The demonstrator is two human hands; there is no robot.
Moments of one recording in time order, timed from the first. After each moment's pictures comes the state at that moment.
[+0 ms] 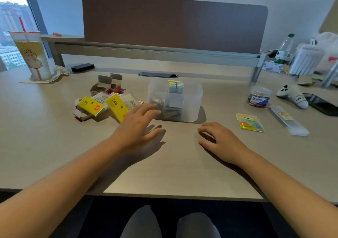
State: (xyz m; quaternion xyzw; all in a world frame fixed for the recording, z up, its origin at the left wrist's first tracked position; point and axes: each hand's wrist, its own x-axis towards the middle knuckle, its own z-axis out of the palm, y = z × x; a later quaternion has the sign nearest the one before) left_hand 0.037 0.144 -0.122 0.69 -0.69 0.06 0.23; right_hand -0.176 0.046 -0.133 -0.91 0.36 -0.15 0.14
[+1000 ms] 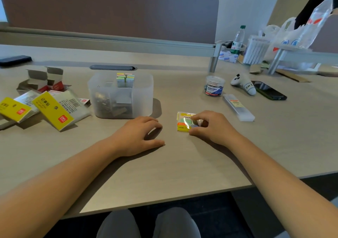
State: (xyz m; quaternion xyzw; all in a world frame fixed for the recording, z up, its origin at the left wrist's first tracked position) left_hand -0.041 0.081 -0.135 0.61 -0.78 -0.07 0.12; right_hand -0.248 -0.005 -0.128 -0.85 0.45 -0.21 0.16
